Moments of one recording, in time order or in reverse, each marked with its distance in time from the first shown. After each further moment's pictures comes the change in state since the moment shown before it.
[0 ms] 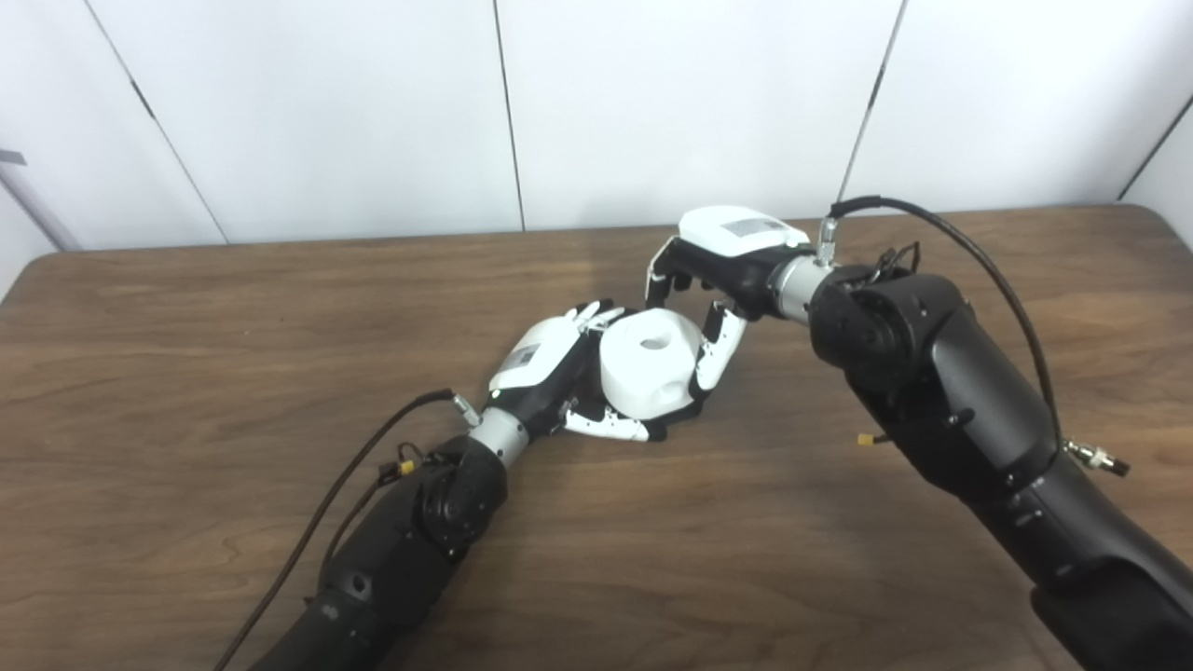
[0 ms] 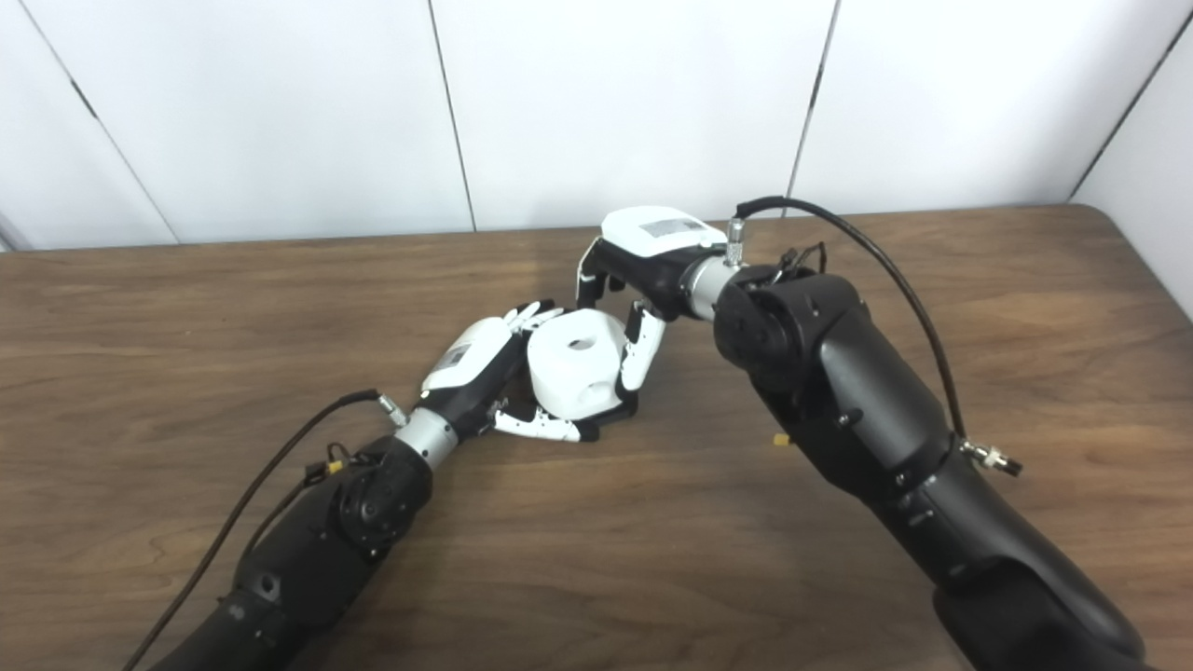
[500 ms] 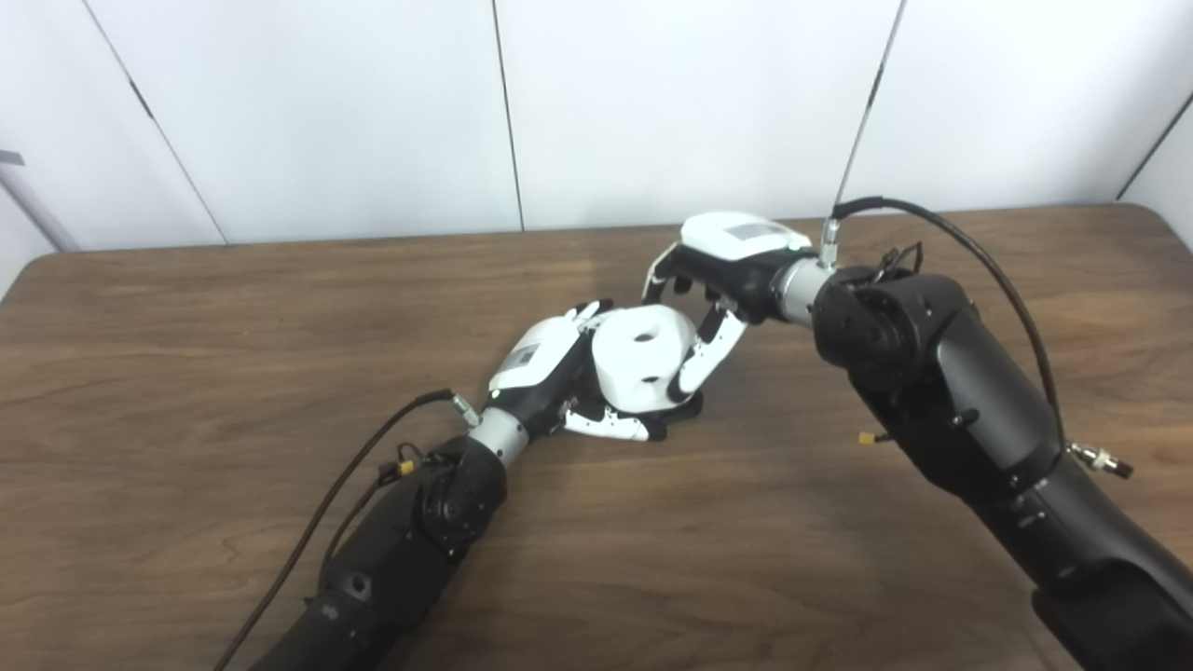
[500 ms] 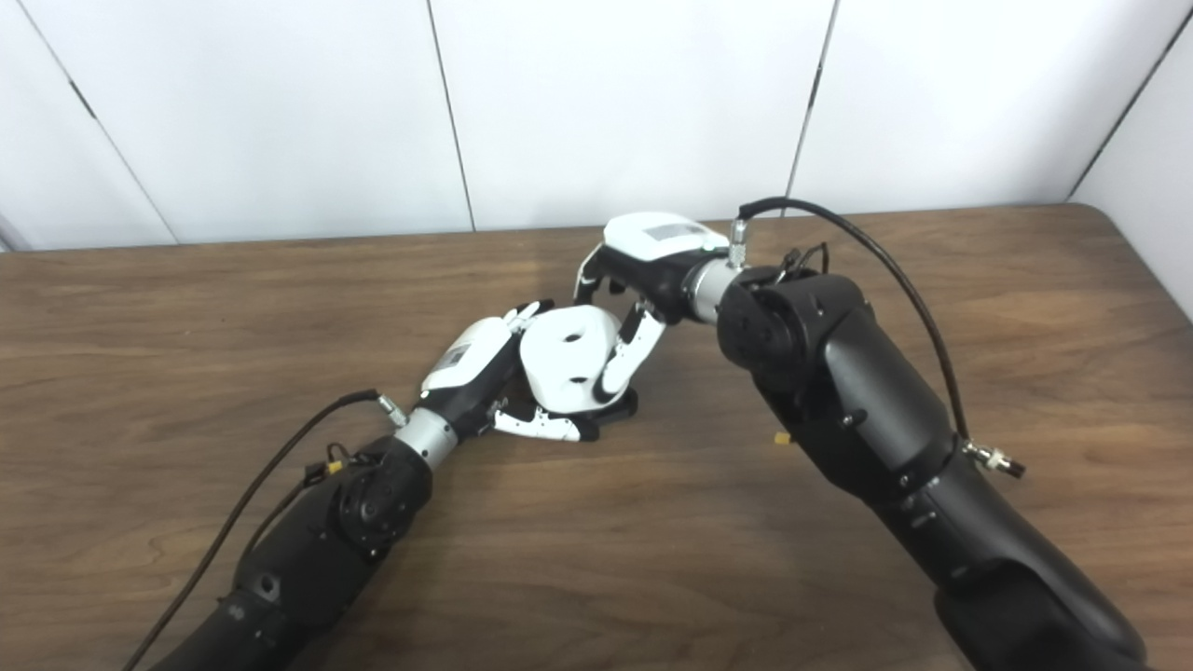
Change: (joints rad) left arm 0.000 0.000 0.000 0.000 0.000 0.000 0.000; right arm 0.011 0.003 -0.007 -0.011 0.012 0.010 0.045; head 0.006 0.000
